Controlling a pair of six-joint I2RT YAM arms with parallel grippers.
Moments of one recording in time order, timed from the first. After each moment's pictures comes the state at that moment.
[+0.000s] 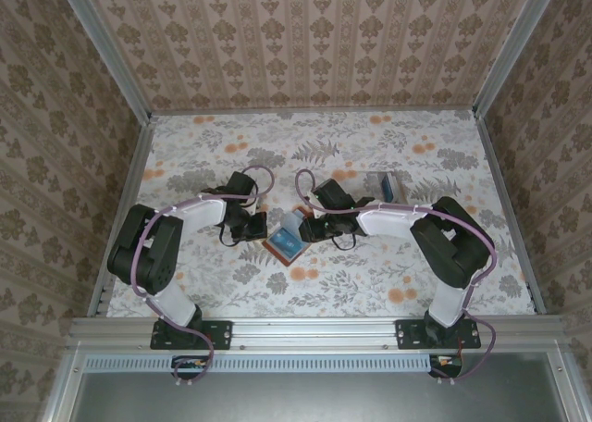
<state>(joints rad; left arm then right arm) -0.46 1.67 0.87 -0.53 0.34 -0.45 0.69 1.79 0.98 -0.18 -0.31 0.43</state>
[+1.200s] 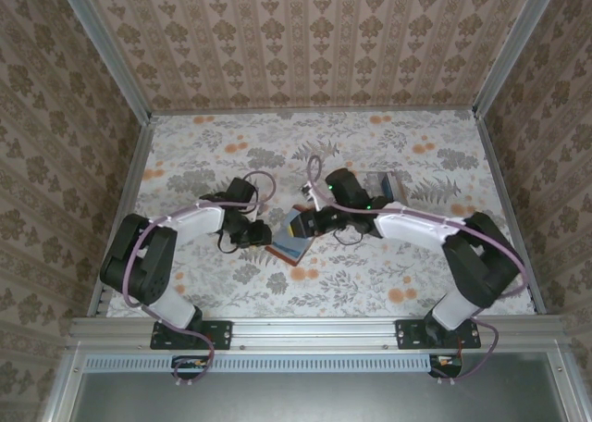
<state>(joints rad) -0.49 1.58 0.81 -0.56 0.34 -0.43 0.63 1.56 0.93 -0.06 -0.63 0.44</state>
